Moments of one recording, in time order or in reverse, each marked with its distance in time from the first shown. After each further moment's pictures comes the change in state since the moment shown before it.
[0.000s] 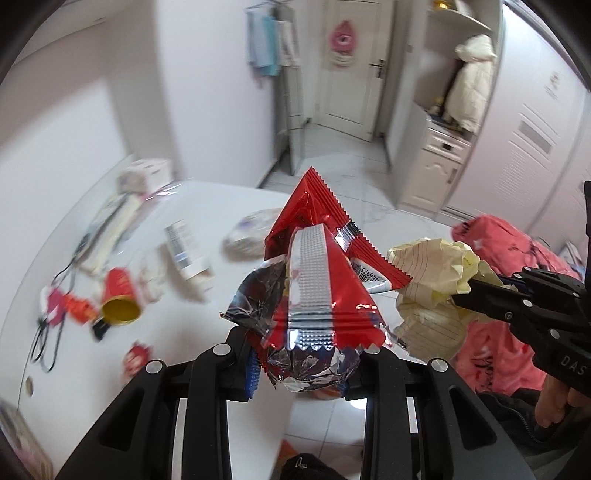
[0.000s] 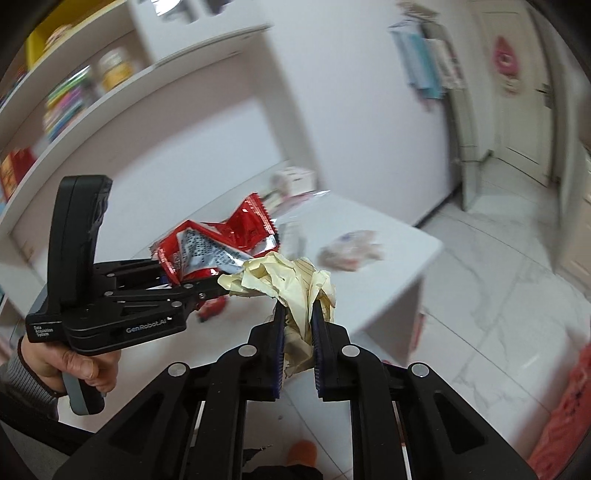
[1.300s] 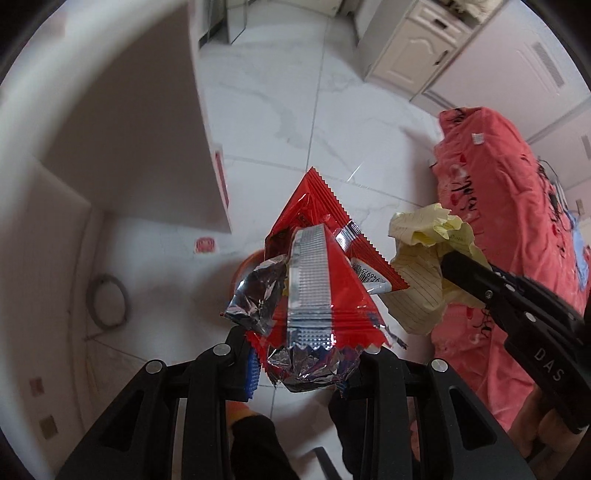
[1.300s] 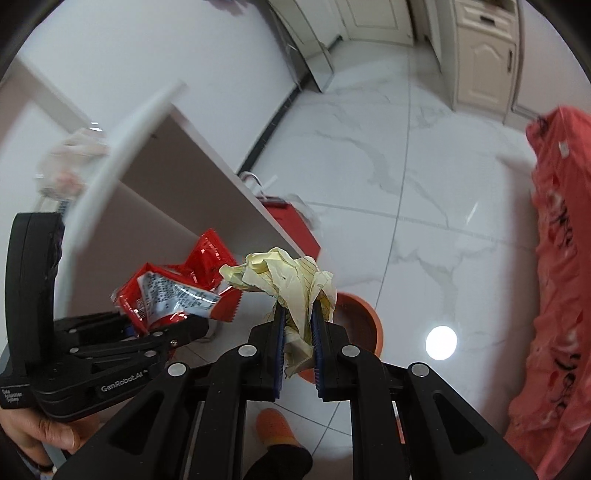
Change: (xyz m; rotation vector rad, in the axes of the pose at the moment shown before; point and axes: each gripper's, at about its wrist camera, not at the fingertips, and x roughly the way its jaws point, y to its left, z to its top) left arm 0.305 -0.100 -0.061 0.009 0.508 -0.183; right arm 0.160 -0.244 -0.162 0.507 0.252 -0.342
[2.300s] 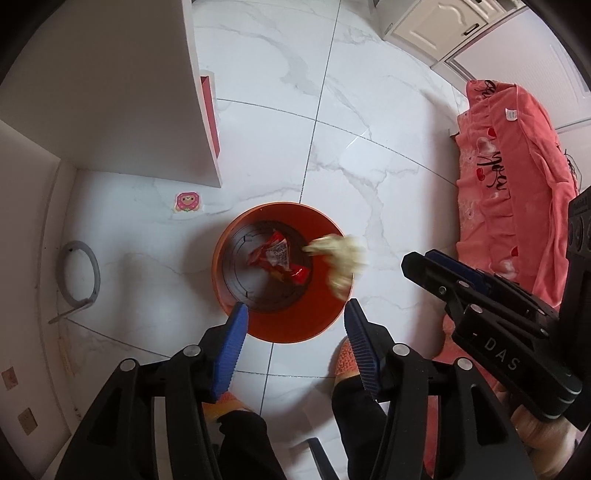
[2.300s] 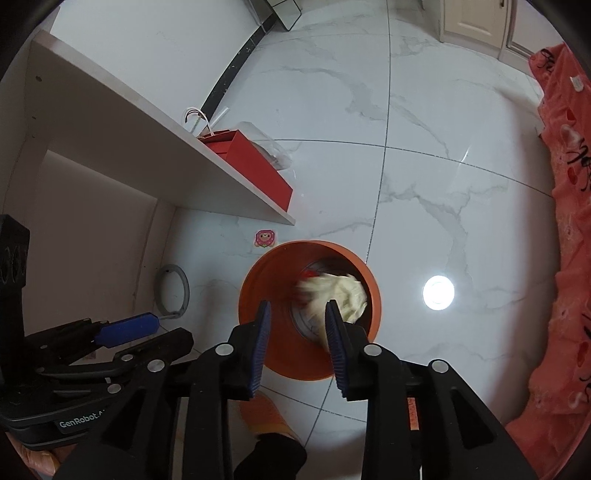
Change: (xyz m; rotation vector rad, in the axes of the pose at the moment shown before) left arm 0.111 0.027 -0.003 -0.026 0.142 -0.029; right arm 0.157 -0.057 -0.028 0.077 0.179 -0.039
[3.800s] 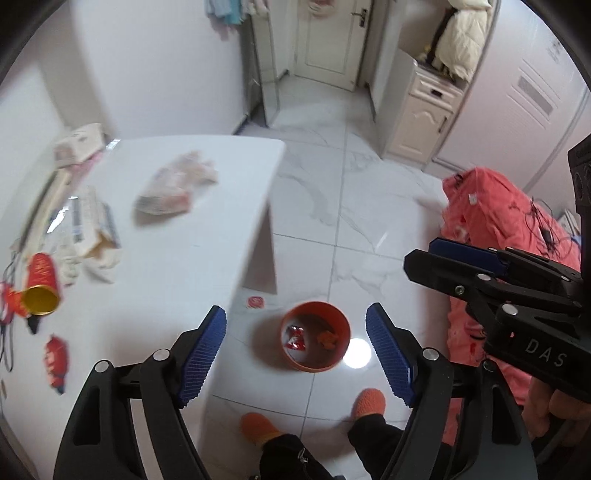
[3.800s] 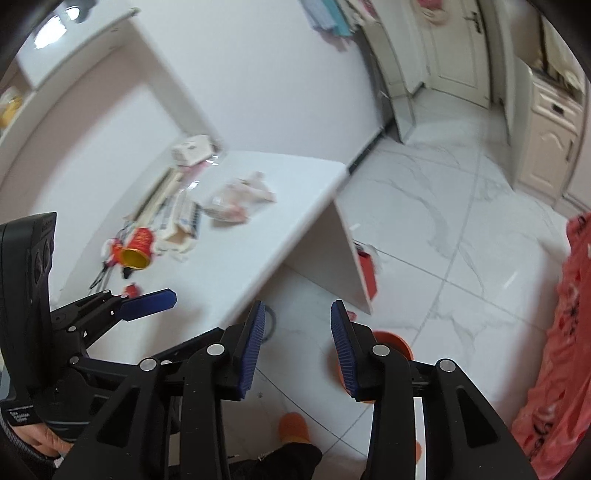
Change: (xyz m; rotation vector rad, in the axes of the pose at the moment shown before) left arm -0.304 -0.049 -0.094 0.017 -0.475 0.202; right arm -0.343 0.175 -0.021 -0.383 -0.286 0.207
